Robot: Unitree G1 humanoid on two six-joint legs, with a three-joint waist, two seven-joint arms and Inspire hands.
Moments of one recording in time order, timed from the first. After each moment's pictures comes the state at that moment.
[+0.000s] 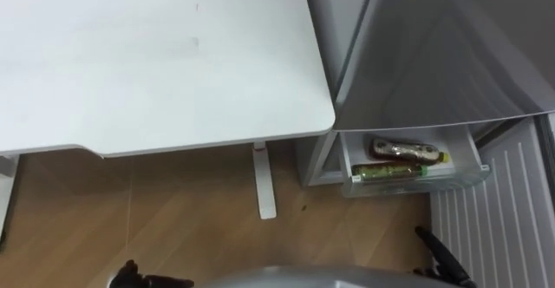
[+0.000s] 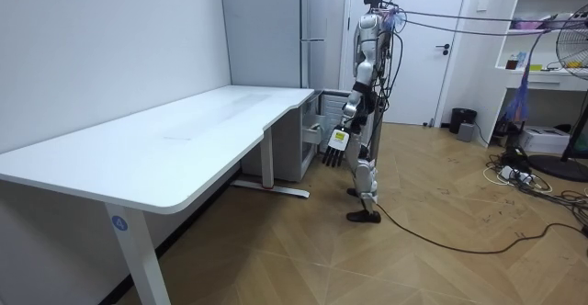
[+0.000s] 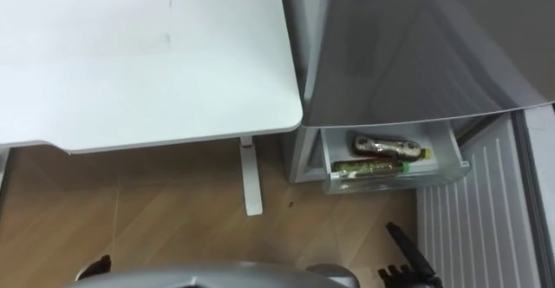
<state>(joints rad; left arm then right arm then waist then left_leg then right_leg) 0.18 0.21 0.16 1.12 0.08 0.06 0.12 0.09 -0.24 -0.27 1.30 1.19 0.09 0.11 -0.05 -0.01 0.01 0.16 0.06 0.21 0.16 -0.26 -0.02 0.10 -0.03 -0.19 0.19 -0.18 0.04</state>
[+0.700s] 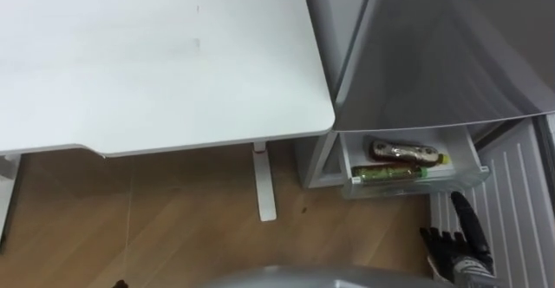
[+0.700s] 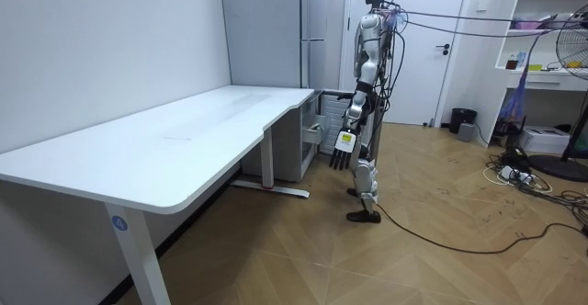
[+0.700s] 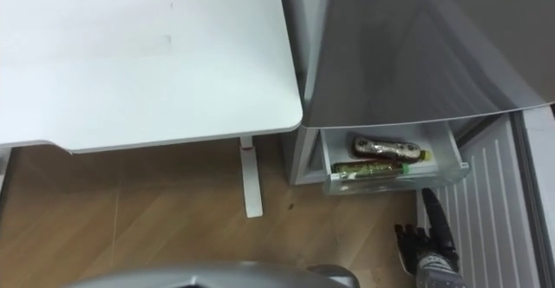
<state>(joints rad) 0.23 0.23 0.19 1.12 0.08 0.07 0.10 0.03 -0.24 -0.38 1.24 1.44 0.06 0.12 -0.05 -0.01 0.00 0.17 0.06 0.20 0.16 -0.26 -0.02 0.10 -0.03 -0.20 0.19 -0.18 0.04</state>
